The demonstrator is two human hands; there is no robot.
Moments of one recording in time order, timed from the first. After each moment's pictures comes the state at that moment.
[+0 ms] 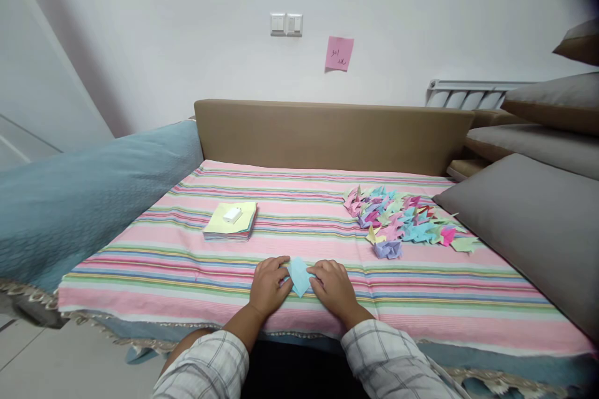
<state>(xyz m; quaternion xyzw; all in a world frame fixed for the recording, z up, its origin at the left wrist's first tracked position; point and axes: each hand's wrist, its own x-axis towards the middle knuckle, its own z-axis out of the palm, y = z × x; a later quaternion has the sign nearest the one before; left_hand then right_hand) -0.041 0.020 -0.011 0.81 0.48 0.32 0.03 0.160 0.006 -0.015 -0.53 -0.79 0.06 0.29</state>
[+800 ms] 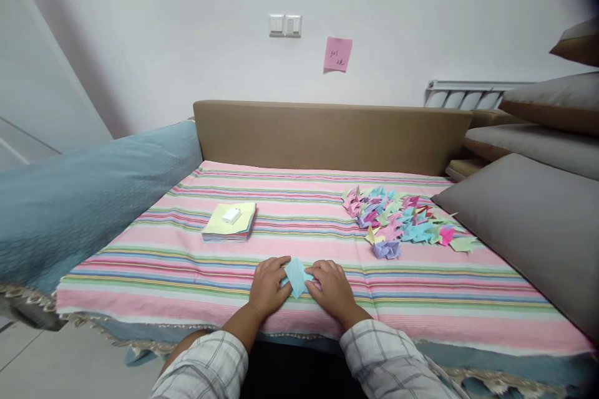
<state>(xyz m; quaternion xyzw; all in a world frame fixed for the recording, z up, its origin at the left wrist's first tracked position) -0.040 0.020 -0.007 0.83 0.49 0.28 0.06 0.157 0.005 -0.014 -0.53 -0.79 0.06 0.30</state>
